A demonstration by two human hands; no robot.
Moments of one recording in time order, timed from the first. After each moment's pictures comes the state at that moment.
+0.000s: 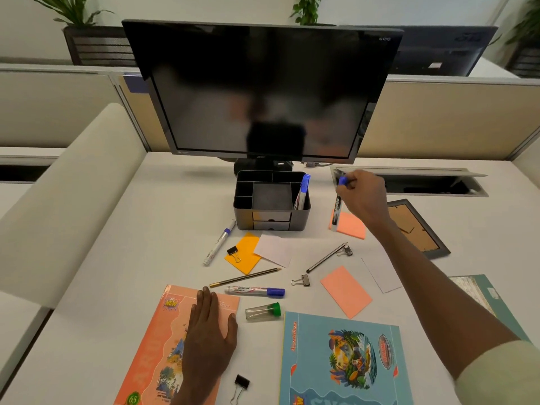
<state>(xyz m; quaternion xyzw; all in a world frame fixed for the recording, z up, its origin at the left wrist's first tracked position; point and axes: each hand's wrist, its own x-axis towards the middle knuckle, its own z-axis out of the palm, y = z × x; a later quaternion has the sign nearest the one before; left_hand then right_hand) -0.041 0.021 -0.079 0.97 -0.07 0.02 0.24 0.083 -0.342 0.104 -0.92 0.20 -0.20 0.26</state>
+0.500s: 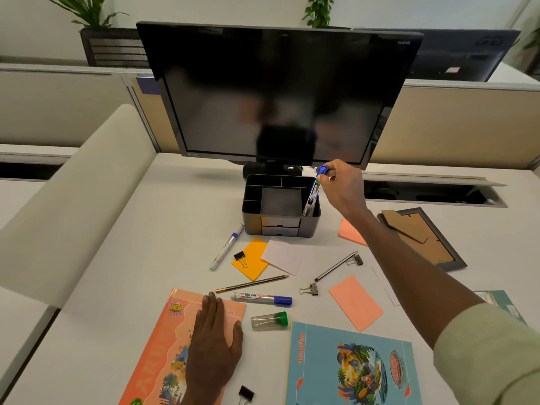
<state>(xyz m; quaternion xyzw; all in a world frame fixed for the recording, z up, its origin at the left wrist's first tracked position) -0.039 0.020 -0.078 0.96 -0.07 0.03 0.26 0.144 -0.306 0.096 -0.91 0.15 -0.24 0.31</state>
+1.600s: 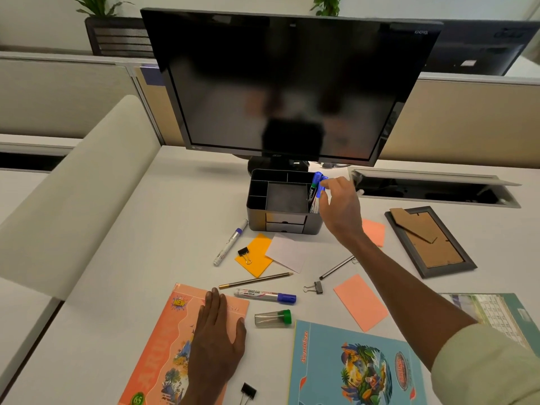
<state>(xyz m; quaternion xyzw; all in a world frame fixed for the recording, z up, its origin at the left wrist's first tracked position) -0.041 0.023 -0.083 0.96 -0.07 0.03 0.26 0.119 -0.285 0.051 -0.93 0.08 -0.27 0.24</state>
